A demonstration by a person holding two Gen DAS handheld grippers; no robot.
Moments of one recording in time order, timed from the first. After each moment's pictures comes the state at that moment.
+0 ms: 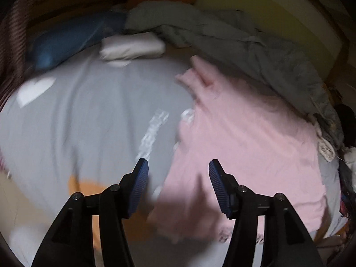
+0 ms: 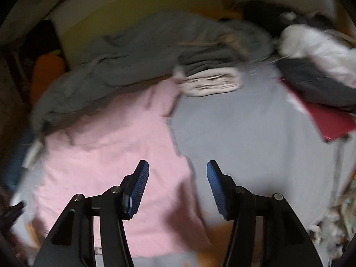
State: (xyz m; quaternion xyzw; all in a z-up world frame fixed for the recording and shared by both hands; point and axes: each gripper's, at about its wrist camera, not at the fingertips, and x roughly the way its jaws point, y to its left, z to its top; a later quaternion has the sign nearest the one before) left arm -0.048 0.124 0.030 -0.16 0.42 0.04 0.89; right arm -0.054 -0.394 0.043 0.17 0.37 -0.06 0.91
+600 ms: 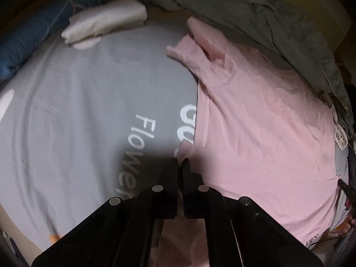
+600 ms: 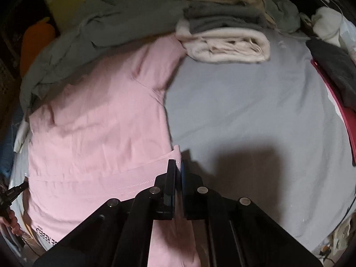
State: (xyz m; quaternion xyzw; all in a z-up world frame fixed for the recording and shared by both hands) left arm 0.036 0.130 -0.018 -0.12 0.52 0.02 0.84; right arm 0.028 -0.400 -0.005 0.14 0.48 -0.05 0.87
